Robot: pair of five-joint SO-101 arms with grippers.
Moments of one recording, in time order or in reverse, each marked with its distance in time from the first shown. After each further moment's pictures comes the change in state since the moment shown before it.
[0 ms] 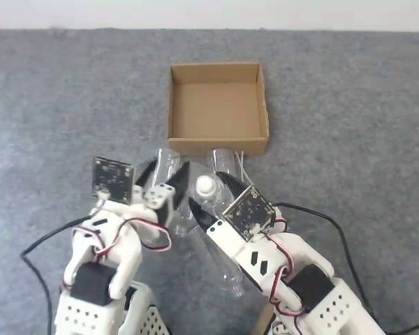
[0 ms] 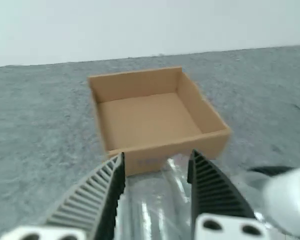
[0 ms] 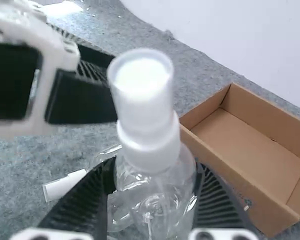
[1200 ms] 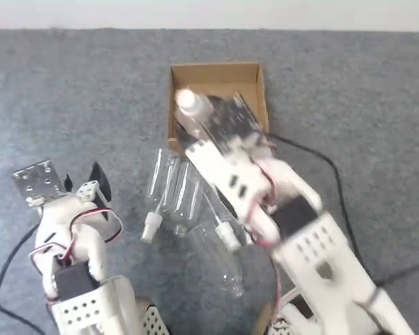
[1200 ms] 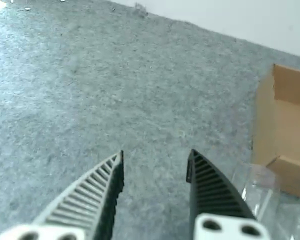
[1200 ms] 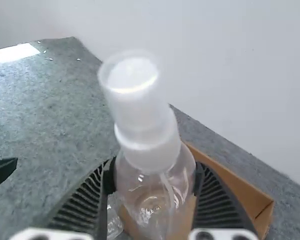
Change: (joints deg) left arm -35.9 0.1 7.0 0.0 0.0; right arm 7.1 43.9 -43.5 -4.4 2.3
